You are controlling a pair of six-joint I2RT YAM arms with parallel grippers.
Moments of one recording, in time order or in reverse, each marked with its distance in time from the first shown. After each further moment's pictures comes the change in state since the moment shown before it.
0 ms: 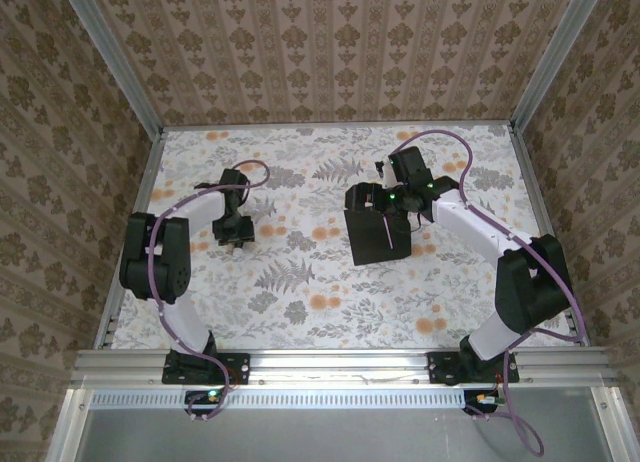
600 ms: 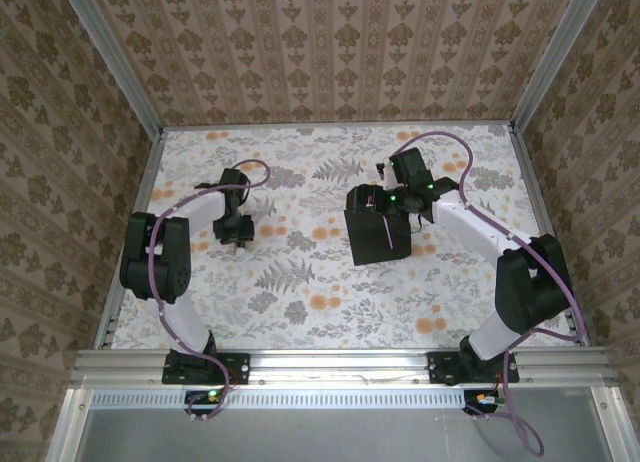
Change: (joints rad) left arm 0.000 0.001 0.000 0.016 0.009 0.000; right arm -0.005 0.000 -0.015 -0.001 0.007 -0.004
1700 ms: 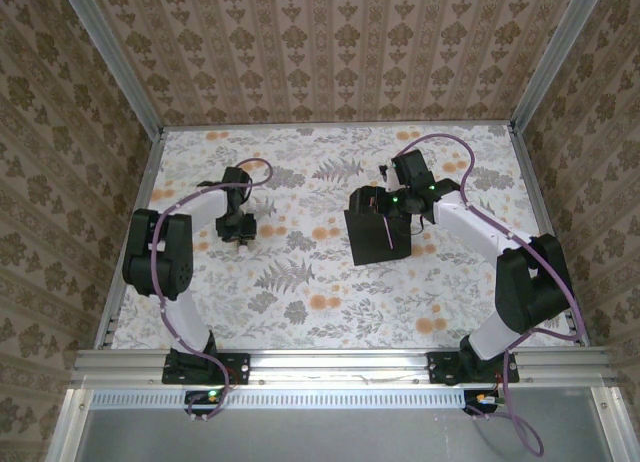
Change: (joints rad) left arm -0.008 0.032 0.027 0.006 0.014 0.019; right arm -0.015 0.000 -0.018 0.000 0.011 -0.003
